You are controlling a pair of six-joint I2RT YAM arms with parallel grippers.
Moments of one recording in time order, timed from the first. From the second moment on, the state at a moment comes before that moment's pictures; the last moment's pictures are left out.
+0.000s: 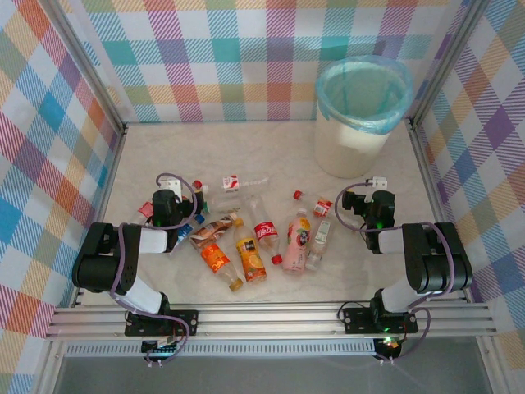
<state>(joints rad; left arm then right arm) -0.07 1.56 0.43 0.68 -0.09 -0.09 0.03 1.54 0.37 0.76 0.06 0.08</state>
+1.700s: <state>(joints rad) -0.97 1.36 1.01 -0.86 -0.07 -0.99 0.49 1.21 1.18 -0.79 -0.19 0.31</state>
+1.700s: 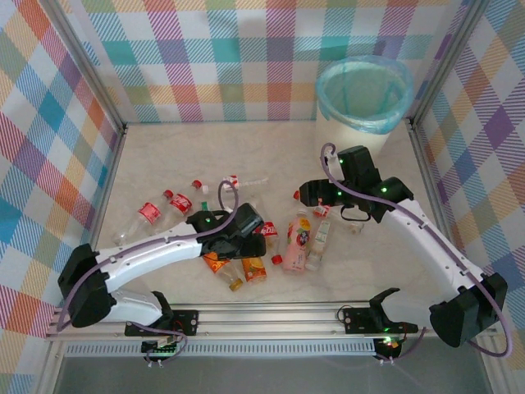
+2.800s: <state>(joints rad) -0.97 1.55 0.96 -0.78 -0.06 -0.99 0.49 1.15 1.16 -0.78 -0.17 0.29</state>
